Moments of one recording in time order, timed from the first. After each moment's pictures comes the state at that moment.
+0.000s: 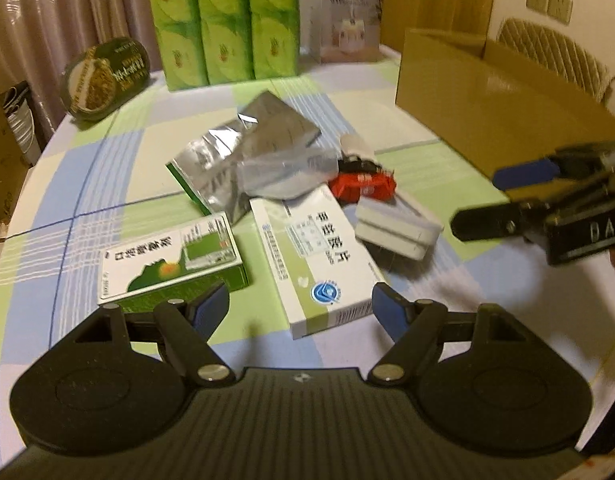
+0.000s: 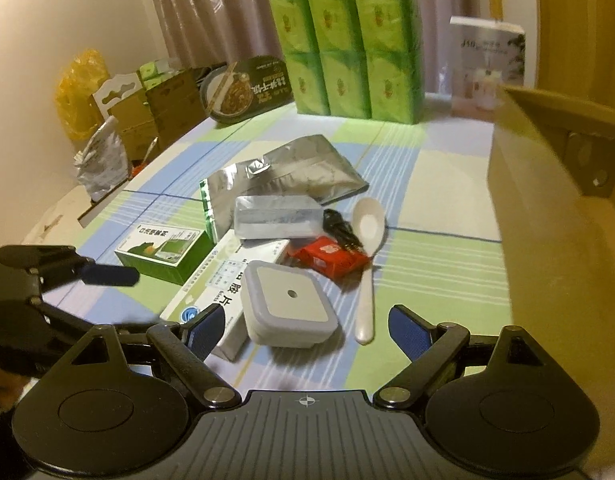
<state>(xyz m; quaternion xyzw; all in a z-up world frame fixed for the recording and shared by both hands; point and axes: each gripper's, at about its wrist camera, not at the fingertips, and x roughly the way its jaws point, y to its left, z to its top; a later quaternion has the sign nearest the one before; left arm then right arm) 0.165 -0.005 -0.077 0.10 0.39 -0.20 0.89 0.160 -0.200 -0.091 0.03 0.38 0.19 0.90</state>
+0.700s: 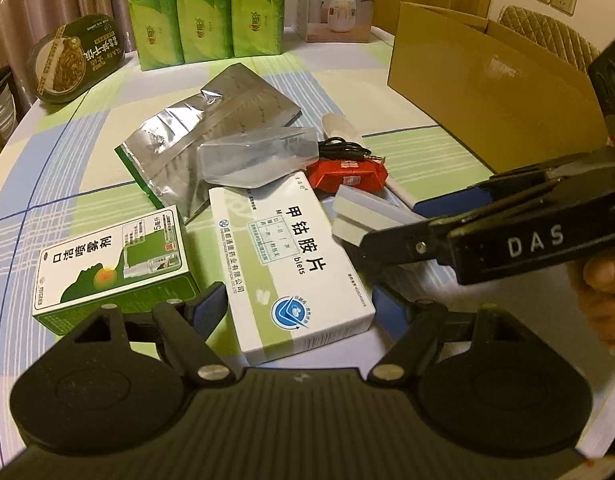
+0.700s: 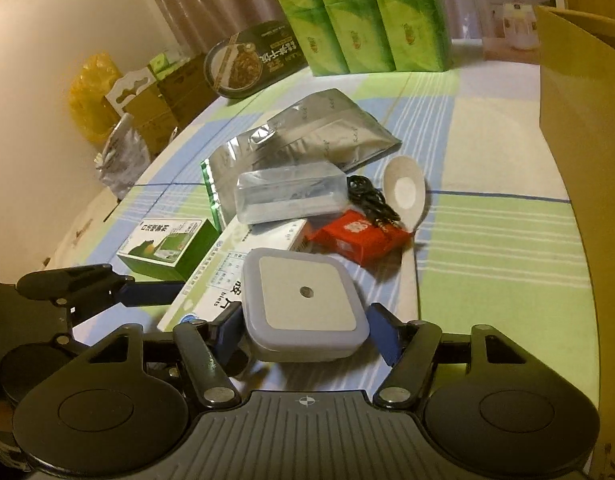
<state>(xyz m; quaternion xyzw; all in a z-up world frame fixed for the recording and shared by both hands) 0.191 -0.032 -0.106 0.09 0.41 -0.21 0.88 0.199 -0.196 -0.126 0.08 0.42 0.24 0.87</state>
